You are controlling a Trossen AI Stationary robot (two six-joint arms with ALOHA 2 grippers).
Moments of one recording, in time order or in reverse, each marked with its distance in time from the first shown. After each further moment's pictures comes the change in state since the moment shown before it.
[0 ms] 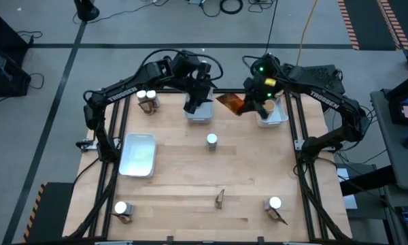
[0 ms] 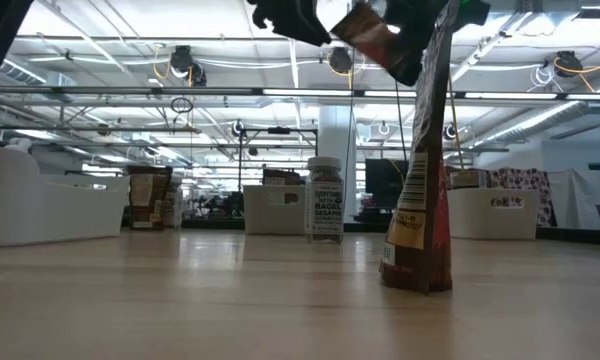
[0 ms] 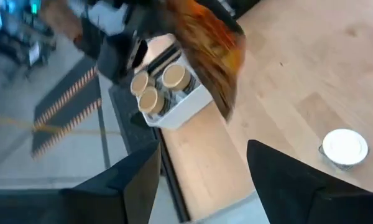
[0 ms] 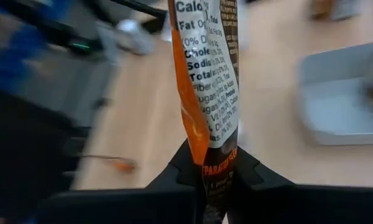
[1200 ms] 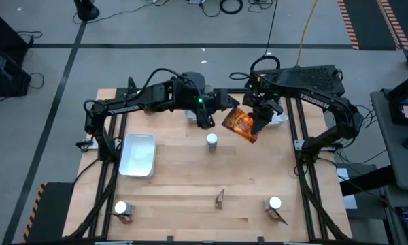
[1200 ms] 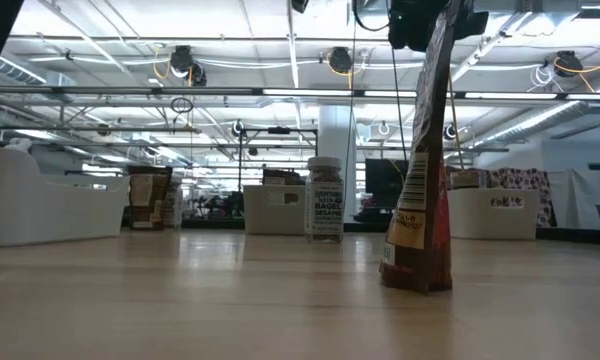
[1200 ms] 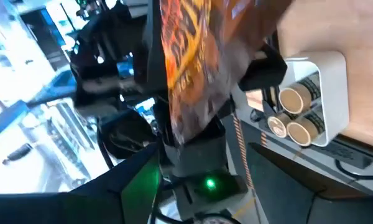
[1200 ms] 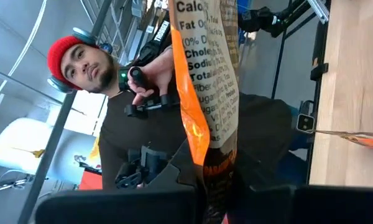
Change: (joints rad) left arm -0.242 0.007 0.000 0.341 -0.210 1.026; right arm 0.105 0.077 0.000 -0.359 -0.744 0.159
